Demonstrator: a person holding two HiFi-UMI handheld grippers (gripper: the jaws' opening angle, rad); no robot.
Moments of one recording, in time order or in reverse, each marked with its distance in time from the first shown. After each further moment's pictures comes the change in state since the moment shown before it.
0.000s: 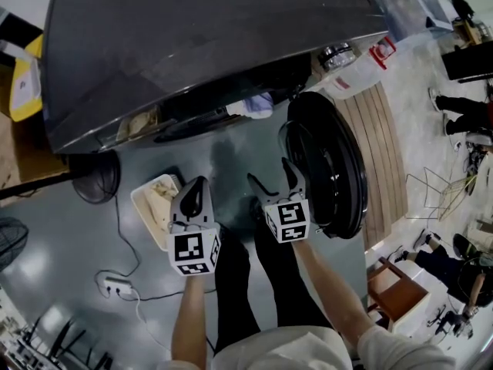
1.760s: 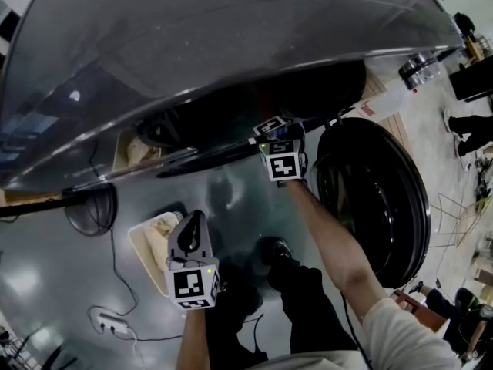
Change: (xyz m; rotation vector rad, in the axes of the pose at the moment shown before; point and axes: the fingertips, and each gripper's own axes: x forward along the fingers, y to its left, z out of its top) left arm 0.061 0.085 -0.107 -0.003 -0.052 0.054; right arm 0.280 -0.084 -0.007 -0.136 0.041 -0.149
